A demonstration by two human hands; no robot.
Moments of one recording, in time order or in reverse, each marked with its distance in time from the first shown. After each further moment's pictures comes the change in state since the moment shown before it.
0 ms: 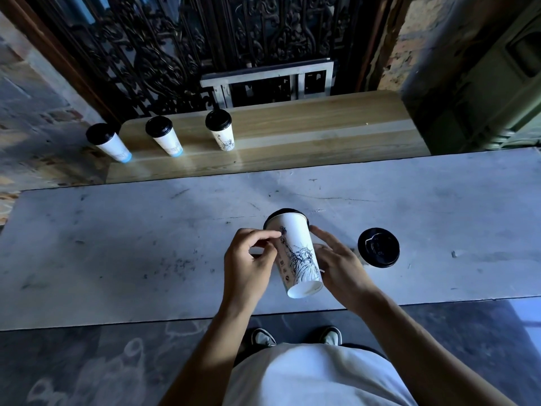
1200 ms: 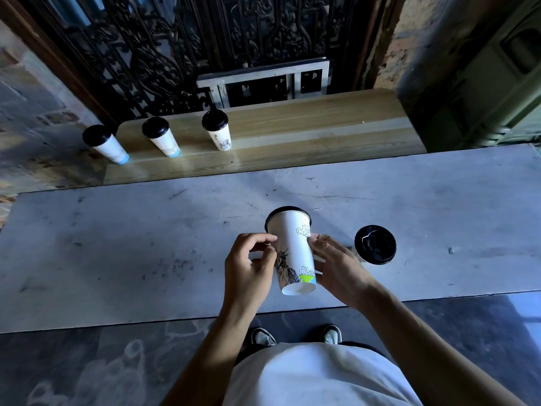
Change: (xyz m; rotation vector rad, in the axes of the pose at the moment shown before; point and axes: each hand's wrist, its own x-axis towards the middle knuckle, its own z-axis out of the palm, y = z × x) left_hand -0.012 -0.006 0.005 -0.027 -0.012 -0.066; right_hand -0.005 -0.005 -0.001 0.066 0.015 0.154
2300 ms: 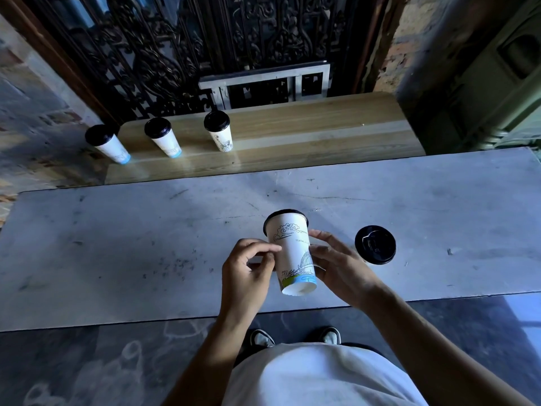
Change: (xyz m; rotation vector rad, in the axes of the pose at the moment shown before) left_hand -0.010 -0.002 -0.010 0.009 -0.025 0.061; right_hand -0.001 0.000 -0.007 0.092 -0.104 -0.052
